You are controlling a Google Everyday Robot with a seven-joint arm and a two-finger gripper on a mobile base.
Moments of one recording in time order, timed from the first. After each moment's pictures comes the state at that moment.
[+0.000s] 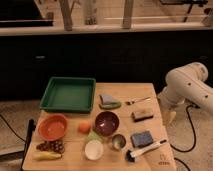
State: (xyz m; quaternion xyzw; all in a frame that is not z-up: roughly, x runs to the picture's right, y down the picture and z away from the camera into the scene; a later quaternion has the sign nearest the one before) arm 0.292 0.110 0.681 -0.28 0.02 0.03 0.96
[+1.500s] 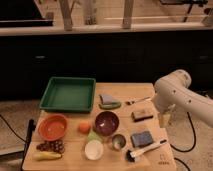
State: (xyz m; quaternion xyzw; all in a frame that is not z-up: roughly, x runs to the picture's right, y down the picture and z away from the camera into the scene) arm 0.283 0.137 0.736 -0.29 0.03 -0.06 0.95
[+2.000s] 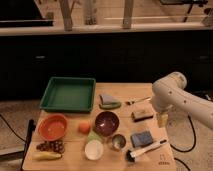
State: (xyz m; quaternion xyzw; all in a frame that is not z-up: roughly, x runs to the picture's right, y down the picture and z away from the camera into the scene) arm 0.286 0.144 0.761 -0.29 0.02 -0.07 0.95
